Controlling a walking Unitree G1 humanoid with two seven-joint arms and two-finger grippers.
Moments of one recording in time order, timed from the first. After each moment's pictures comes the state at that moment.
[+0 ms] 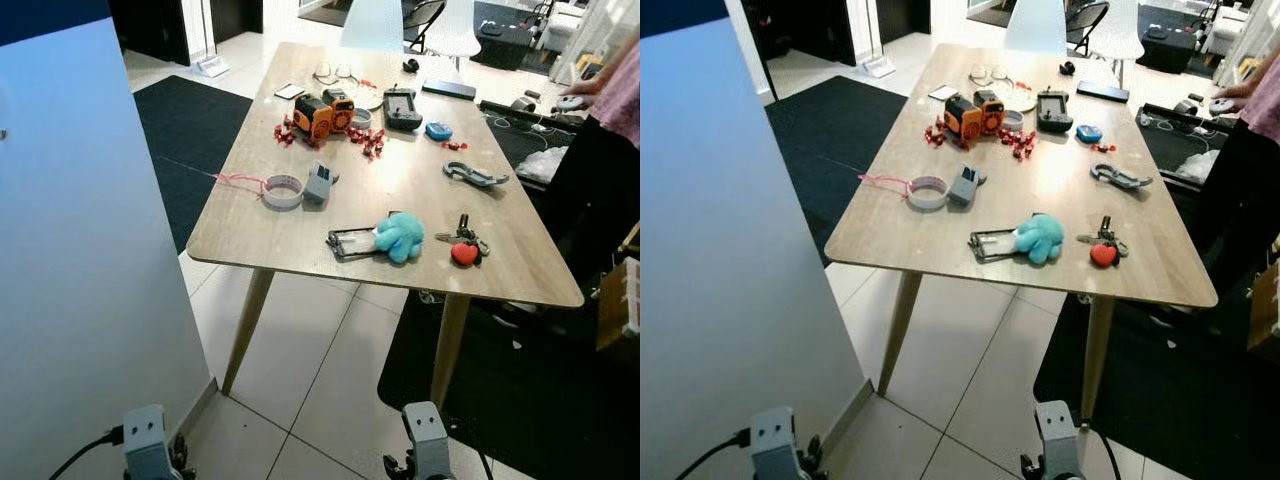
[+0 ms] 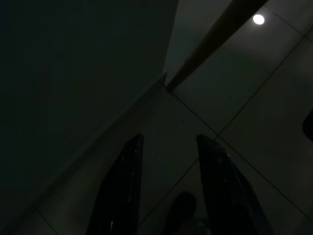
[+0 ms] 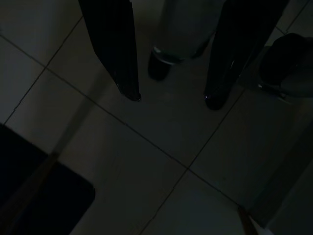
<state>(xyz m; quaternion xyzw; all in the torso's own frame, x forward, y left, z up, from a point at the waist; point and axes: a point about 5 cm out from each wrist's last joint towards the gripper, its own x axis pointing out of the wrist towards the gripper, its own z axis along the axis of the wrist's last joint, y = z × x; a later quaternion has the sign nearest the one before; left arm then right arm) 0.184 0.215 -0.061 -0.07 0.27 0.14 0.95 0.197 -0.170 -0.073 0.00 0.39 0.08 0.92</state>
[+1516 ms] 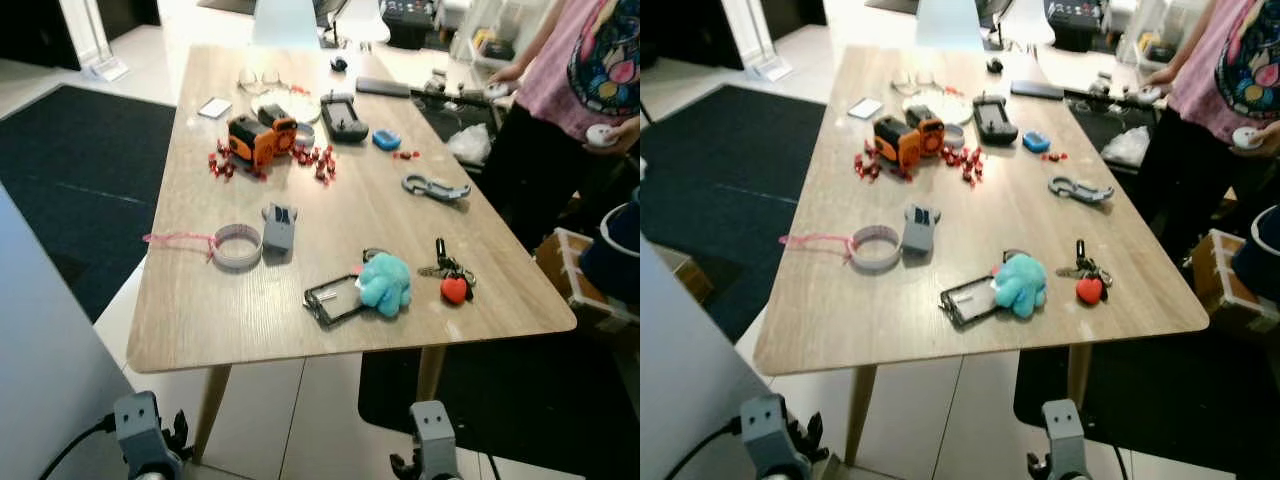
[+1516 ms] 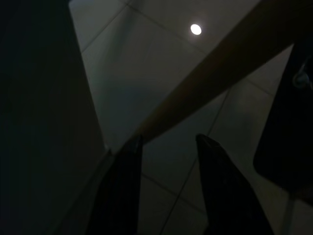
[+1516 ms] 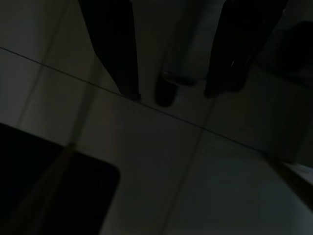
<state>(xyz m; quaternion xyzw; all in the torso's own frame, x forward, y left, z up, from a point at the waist) 0.188 0.219 -0.052 -0.11 0.23 0.14 0.96 0.200 -0.168 -0.072 0.00 0.38 0.09 0.92</state>
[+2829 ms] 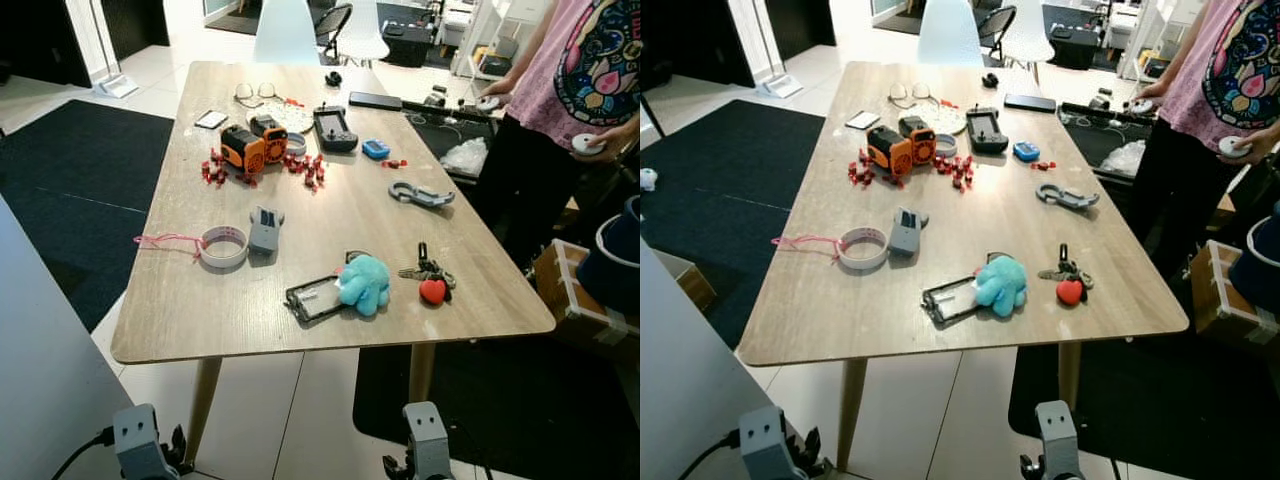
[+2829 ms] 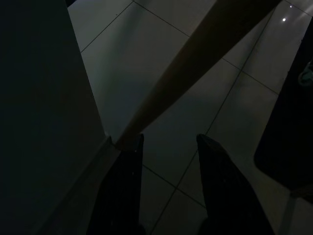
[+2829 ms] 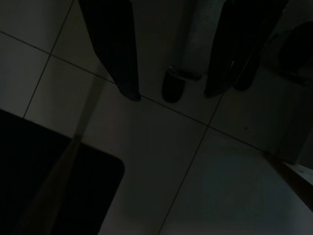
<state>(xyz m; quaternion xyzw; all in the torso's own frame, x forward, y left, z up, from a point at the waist) 0.185 0.218 -0.055 -0.10 0.24 0.13 0.96 0.199 -0.168 -0.072 0.00 0.39 0.09 0.92</state>
